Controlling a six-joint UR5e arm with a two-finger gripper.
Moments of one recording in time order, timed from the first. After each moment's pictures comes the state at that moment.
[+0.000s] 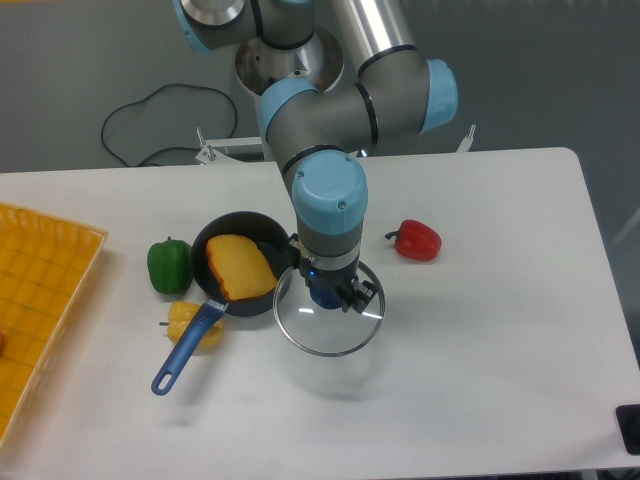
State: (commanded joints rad) arm 2.39 -1.95 -1.50 -1.29 1.57 0.98
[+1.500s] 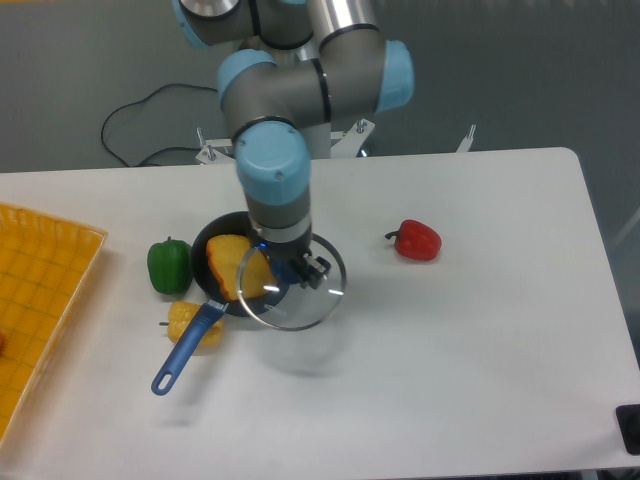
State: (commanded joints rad) arm 2.24 -1.83 -1.65 -1.29 1.60 0.93
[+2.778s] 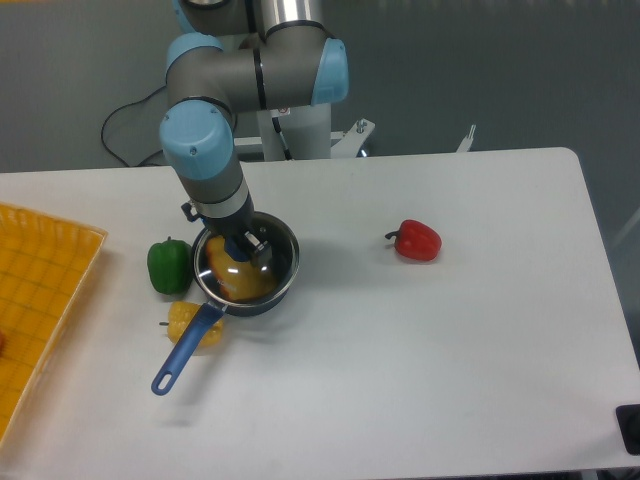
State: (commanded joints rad) arm 2.18 -1.77 -1.81 -1.19 1.63 0.93
